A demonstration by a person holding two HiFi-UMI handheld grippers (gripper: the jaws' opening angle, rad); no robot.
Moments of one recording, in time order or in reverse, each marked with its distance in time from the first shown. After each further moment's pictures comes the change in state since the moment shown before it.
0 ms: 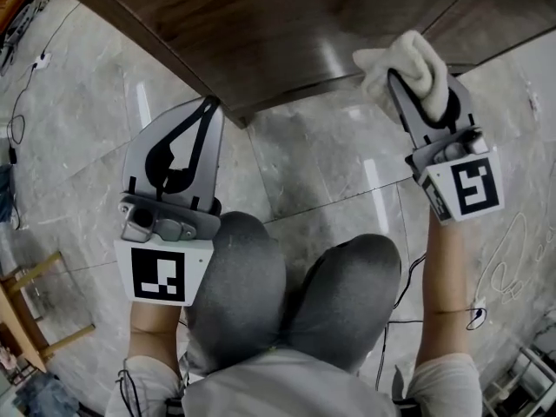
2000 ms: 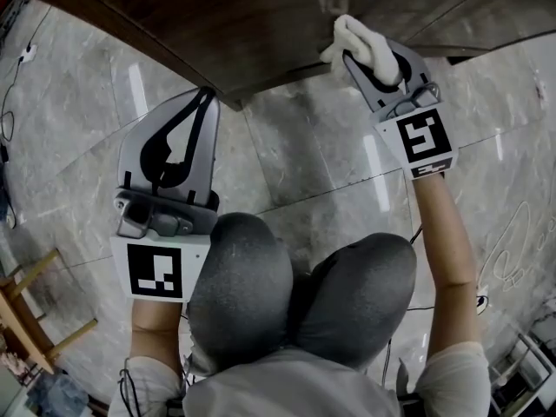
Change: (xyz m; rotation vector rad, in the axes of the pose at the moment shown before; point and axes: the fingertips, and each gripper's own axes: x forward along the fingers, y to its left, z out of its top) left arm 0.010 -0.011 -0.055 -0.060 0.050 -0.026; right arm 0.079 0.036 -0.100 -0.117 0.169 0.096
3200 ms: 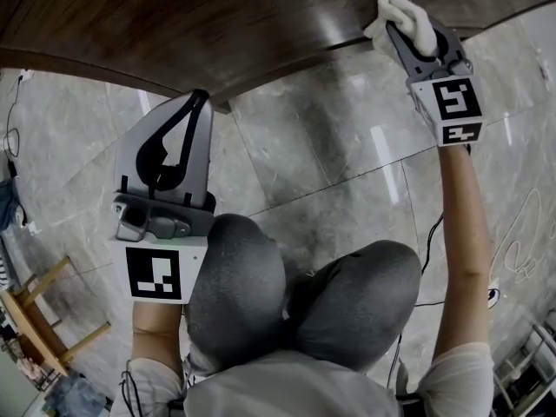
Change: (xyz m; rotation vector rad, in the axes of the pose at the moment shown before) left arm 0.031 -0.034 0.005 0.038 0.020 -0.053; right arm -0.038 -0.108 -0.069 0.026 0.083 -0.198
